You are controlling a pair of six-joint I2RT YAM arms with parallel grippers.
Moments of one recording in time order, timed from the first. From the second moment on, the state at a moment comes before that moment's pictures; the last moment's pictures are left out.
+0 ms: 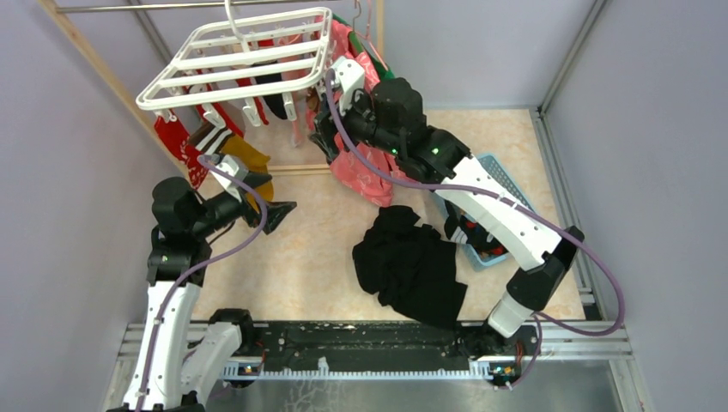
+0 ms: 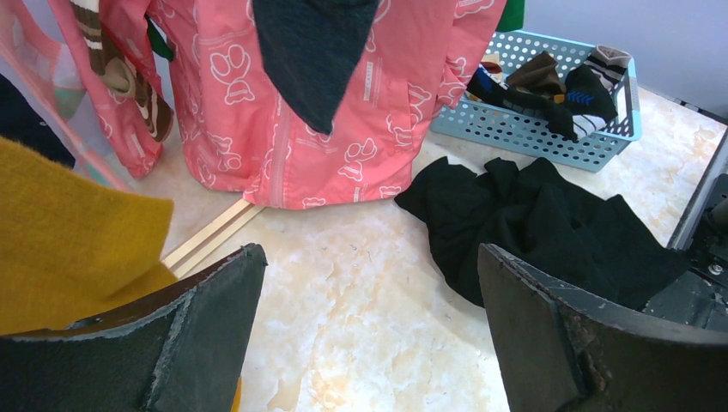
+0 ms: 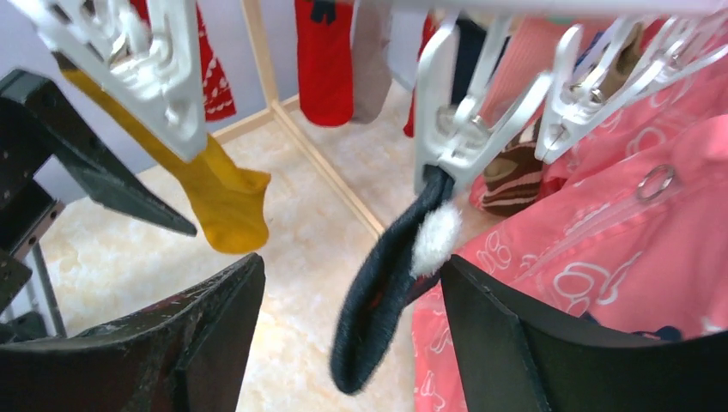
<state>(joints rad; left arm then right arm) -0.05 0.72 0.88 -0.28 0.80 0.10 0.86 1.62 1.86 -0.39 -0.11 -0.09</state>
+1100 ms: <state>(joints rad) -0.08 0.88 0.95 0.10 0.92 -0.12 0.81 1.59 1.81 -0.39 -0.52 -0.11</state>
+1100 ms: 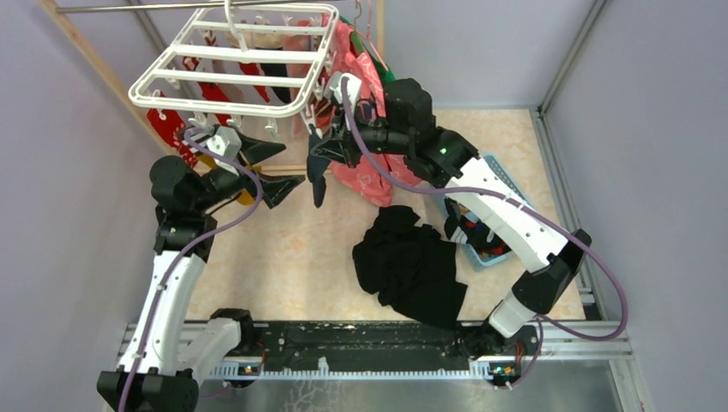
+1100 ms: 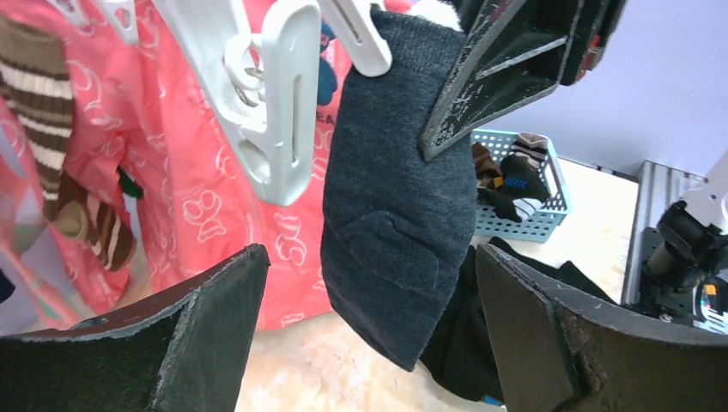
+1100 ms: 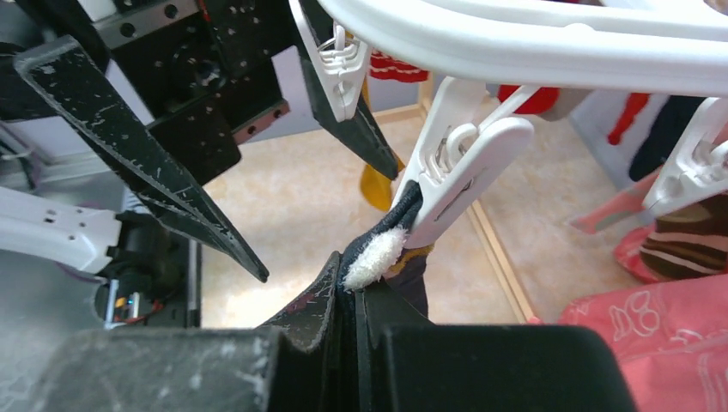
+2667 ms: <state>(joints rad) -0.24 0.99 0.92 0.25 0.87 -0.10 0.86 1.73 2.12 -0.48 -0.27 0.02</state>
